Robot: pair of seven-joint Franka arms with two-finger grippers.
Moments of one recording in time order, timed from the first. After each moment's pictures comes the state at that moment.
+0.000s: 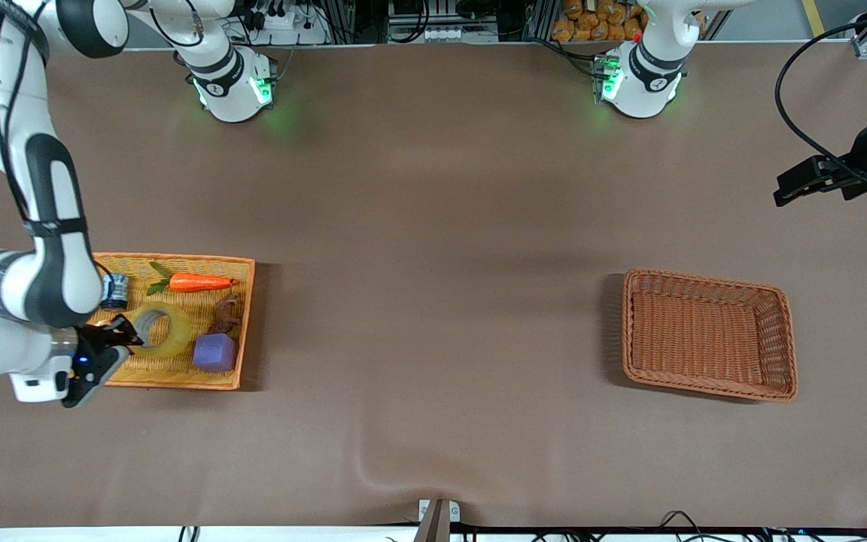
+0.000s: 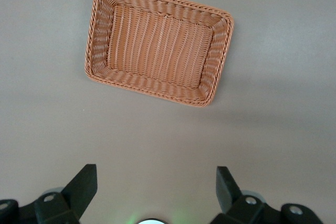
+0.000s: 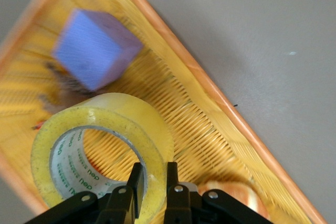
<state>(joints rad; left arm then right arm) 0.01 0.04 -0.05 -1.51 0.00 1.48 -0.13 -0.11 0.68 -0.02 -1.29 0.07 1.78 -1.01</state>
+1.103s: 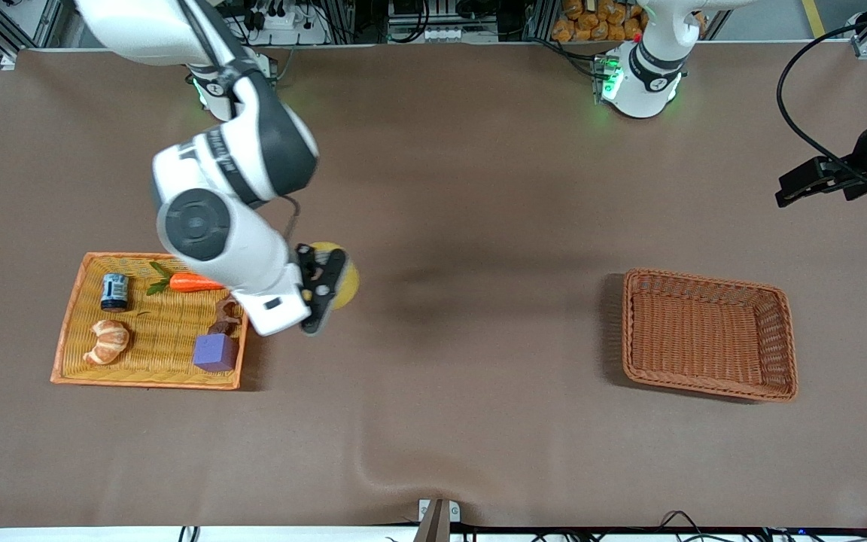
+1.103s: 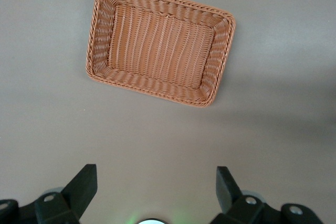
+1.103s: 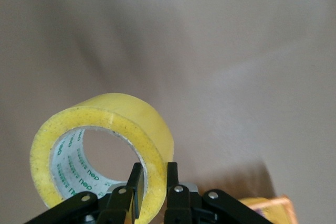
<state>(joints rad) 0.01 0.04 -0.05 -1.51 0.00 1.48 -0.13 0.48 0.59 -0.01 -1.20 0.07 1.71 -0.72</state>
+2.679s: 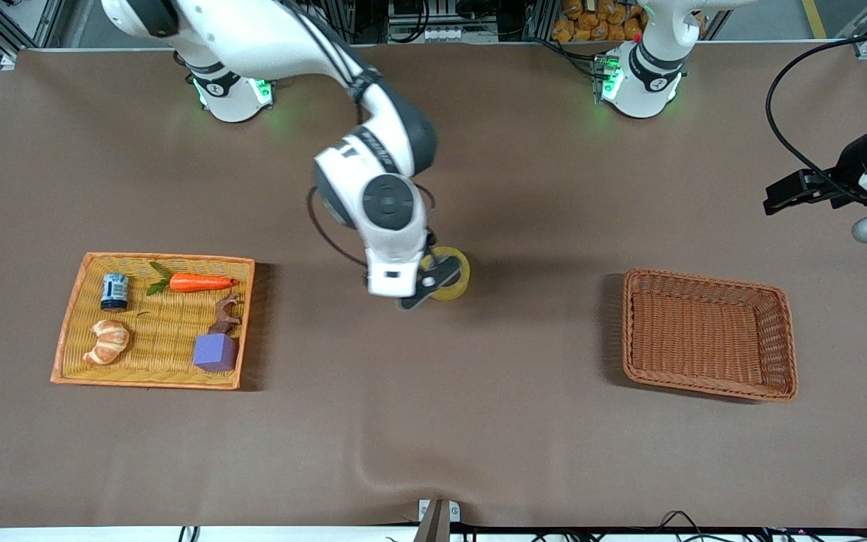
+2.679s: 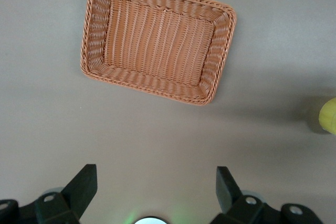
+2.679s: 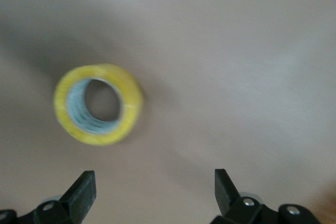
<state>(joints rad) 0.00 0.08 -0.05 -1.51 0.01 1.48 -0.14 0.67 0.66 -0.04 -1.26 0.07 1.82 -0.06</state>
